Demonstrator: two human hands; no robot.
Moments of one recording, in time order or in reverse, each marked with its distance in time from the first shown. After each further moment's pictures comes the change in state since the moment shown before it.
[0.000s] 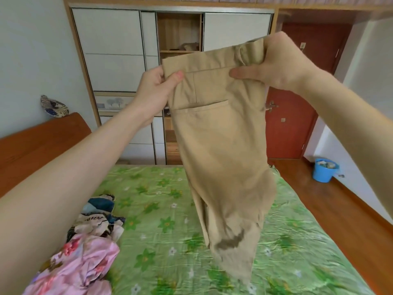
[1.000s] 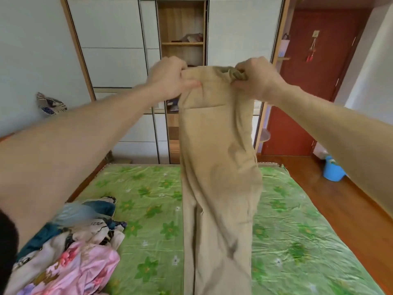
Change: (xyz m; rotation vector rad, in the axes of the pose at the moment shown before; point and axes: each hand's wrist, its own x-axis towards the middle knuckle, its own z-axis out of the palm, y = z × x) left_hand 0.126 -0.055 0.014 1.028 -0.102 0.096; right_hand 0.098 0.093 0.102 -0.322 -0.080 0.025
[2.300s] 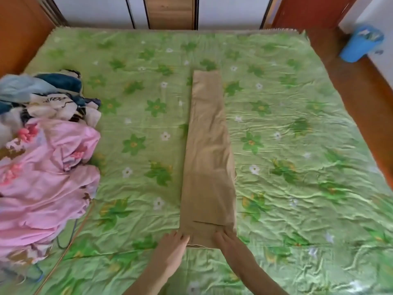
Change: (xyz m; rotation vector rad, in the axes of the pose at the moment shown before) left_hand -0.743 -0.072 0.423 0.049 -1.215 0.023; right_hand -0.723 -0.048 0.451 0.177 -1.009 0.042
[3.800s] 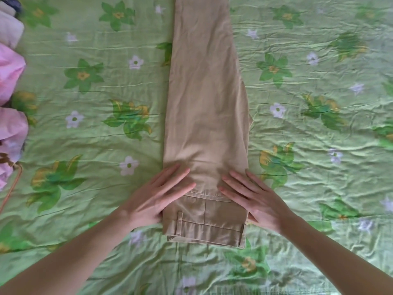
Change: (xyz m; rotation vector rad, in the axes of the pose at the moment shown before) left_hand 0.128 -0.091 0.106 0.088 0.324 0.521; right_hand 0.053 0.144 0.121 -0.402 0.212 -0.328
